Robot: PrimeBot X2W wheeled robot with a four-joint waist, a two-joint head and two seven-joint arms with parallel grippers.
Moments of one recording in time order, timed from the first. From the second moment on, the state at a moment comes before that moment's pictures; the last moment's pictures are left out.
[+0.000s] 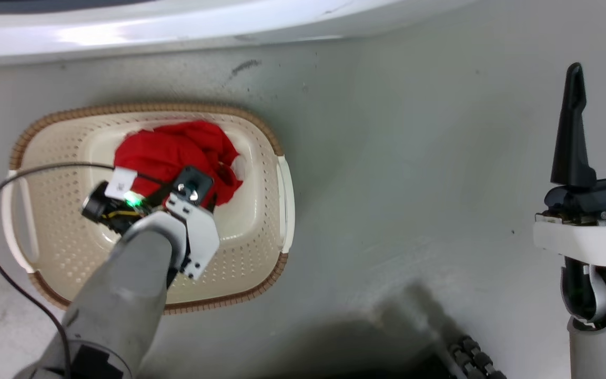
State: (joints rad) left arm -0.91 0.18 -0.56 1.28 -0.06 -0.11 -0.18; right arm -0.33 -0.05 -0.06 -0.16 0.11 0.13 -0.26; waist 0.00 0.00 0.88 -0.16
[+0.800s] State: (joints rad) left arm -0.37 0.20 -0.36 0.61 -0.19 0.01 -0.26; right arm -0.11 -0.05 -0.03 -0.11 0.06 0.13 -0.26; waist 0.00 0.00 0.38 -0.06
